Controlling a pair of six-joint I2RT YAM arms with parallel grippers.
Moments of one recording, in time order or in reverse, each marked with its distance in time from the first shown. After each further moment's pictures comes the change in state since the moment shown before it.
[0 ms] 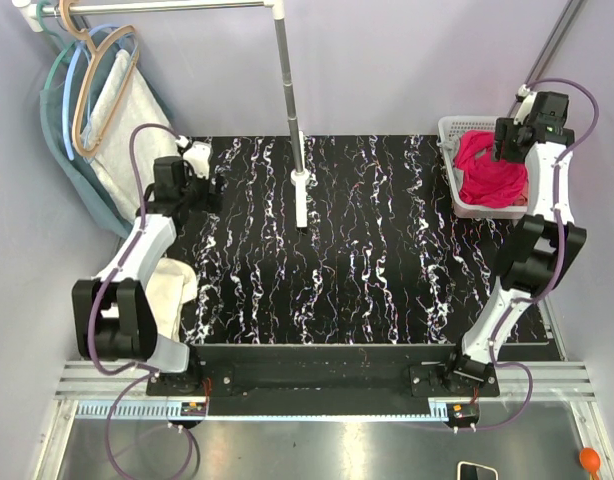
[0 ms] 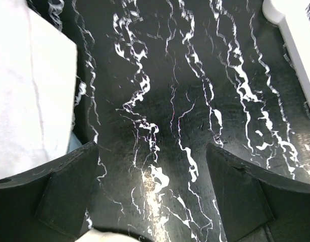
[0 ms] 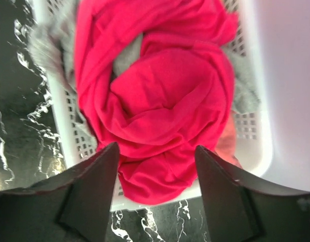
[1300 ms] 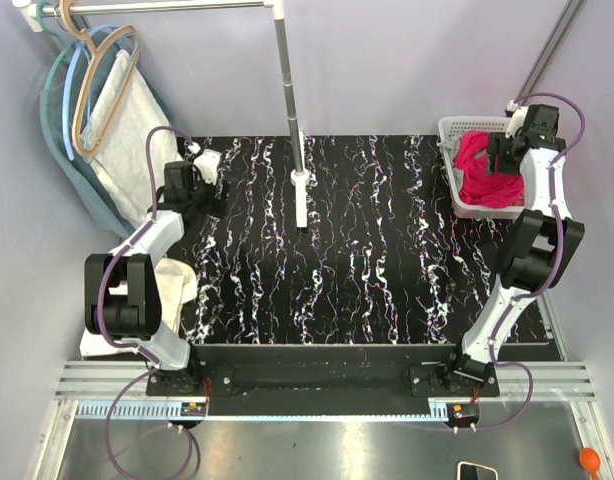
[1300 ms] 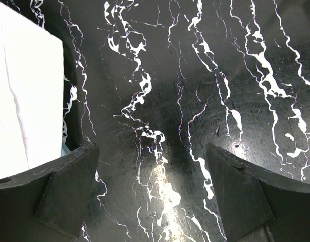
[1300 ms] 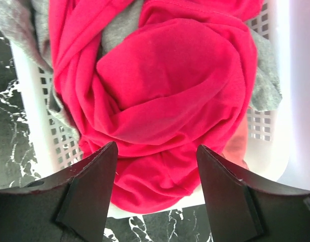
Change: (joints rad) left arm 0.000 0.157 -0.025 0.132 0.002 0.079; right arm -0.011 0.043 -0.089 0.038 -0.013 -0.080
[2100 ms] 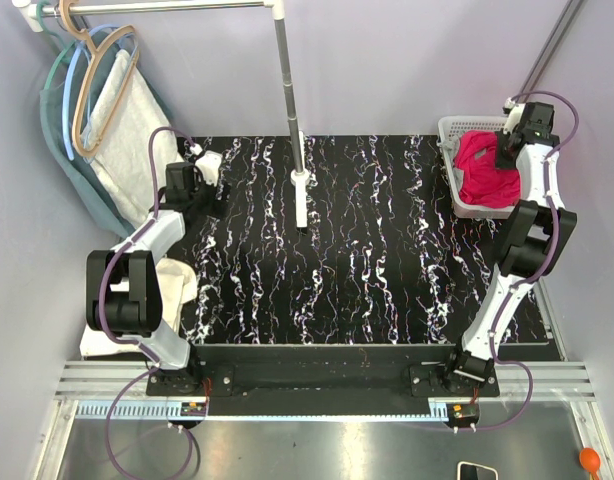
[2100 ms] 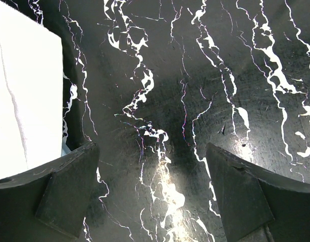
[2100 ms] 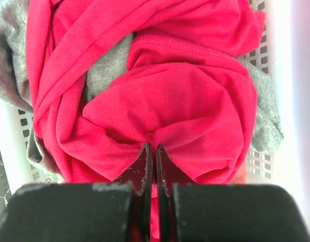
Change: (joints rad) left arm 0.000 0.022 -0.006 0.015 -0.012 0.023; right arm 0.000 0.152 0.137 0.031 0.014 -0.007
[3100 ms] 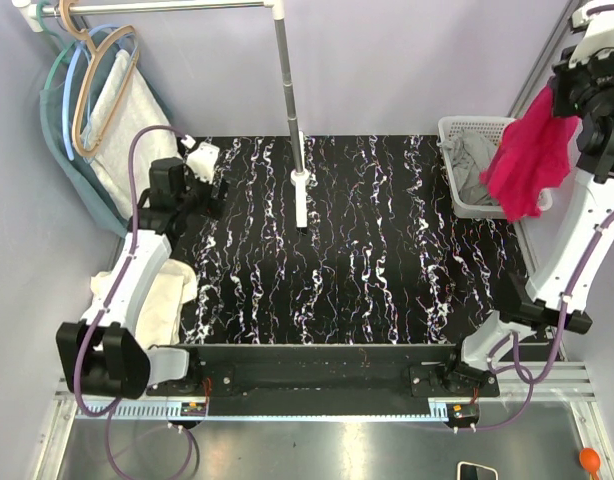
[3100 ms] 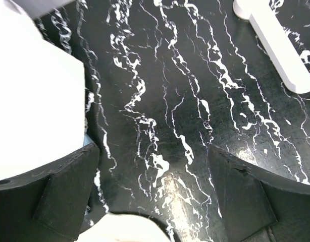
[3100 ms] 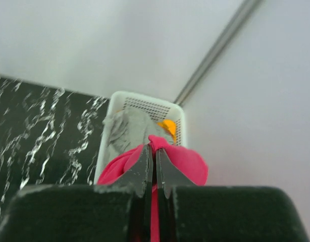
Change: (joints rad) left arm -0.081 -0.341 0.035 -0.275 -0.023 0.001; right arm 0.010 -0.443 0.598 -0.411 -0.216 -0.149
